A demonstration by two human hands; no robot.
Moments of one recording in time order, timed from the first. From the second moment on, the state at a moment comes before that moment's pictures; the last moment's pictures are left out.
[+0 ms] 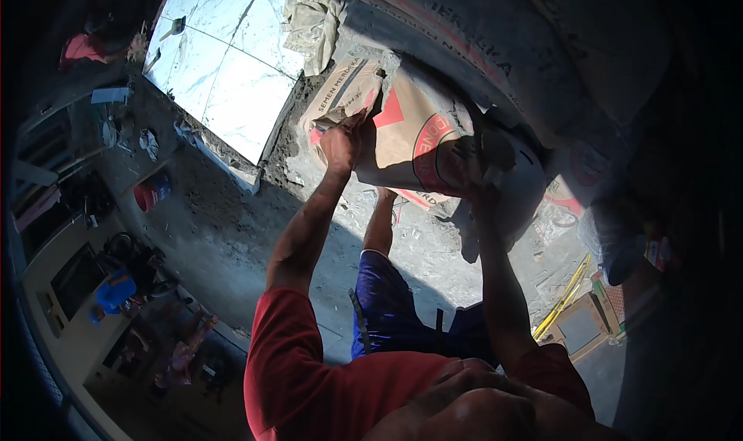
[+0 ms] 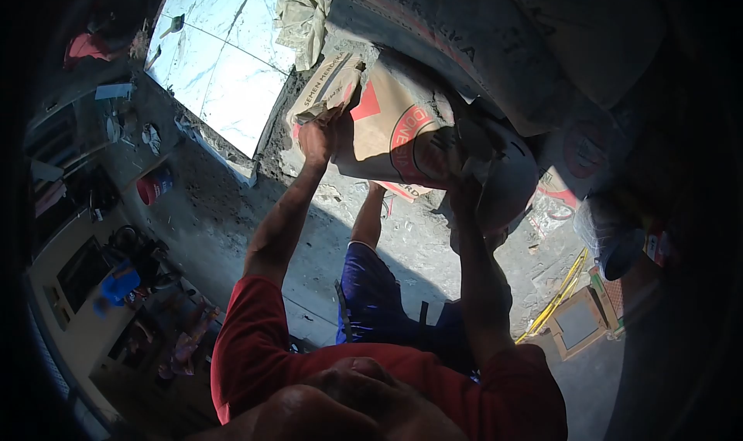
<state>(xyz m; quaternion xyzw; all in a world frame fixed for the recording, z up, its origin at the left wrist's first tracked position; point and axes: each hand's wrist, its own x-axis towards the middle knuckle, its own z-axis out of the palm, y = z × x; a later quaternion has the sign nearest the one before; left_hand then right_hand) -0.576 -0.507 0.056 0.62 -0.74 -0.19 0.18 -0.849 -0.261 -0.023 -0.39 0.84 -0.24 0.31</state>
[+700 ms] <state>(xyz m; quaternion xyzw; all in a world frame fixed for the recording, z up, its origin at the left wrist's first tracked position) -0.602 -0.478 0.088 0.62 -0.72 -0.25 0.18 -0.888 -0.216 -0.072 -0.56 0.81 -0.07 0.14</state>
